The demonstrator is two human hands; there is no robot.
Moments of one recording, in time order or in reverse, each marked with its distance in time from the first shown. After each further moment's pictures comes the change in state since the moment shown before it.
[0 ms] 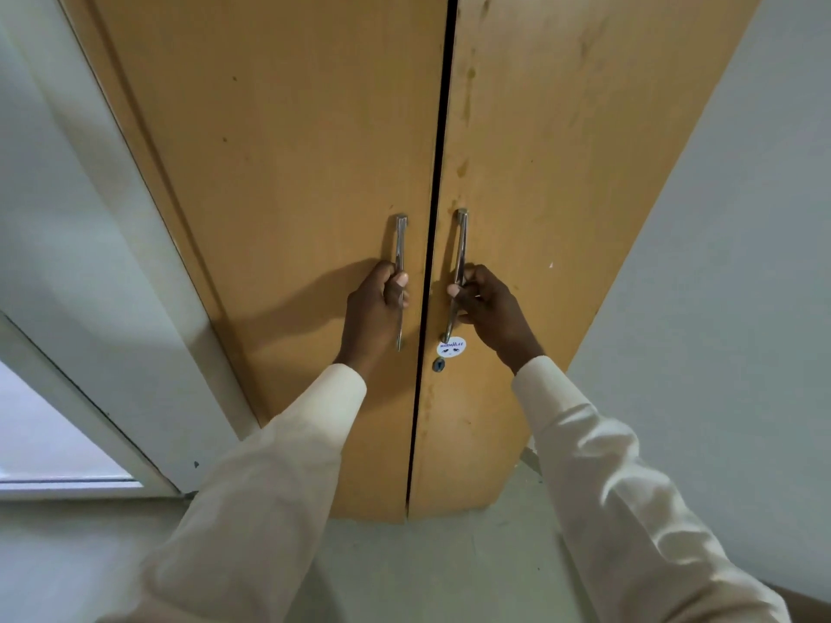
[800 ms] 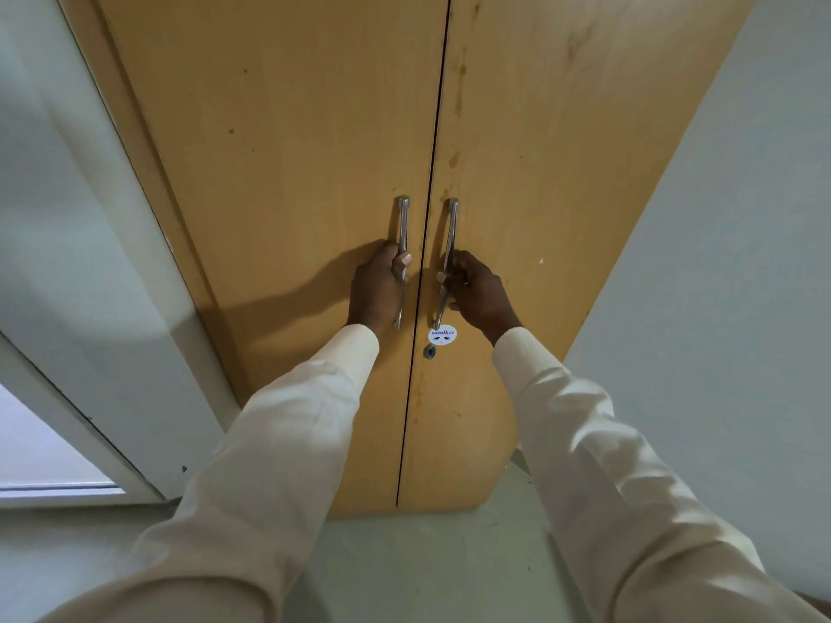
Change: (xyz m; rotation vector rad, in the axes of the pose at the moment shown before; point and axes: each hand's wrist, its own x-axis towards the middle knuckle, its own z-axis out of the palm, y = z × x) left_hand 0.045 -0.009 0.015 0.195 -0.006 0.001; right_hand 0.024 -0.016 0.010 -0.269 0.052 0.034
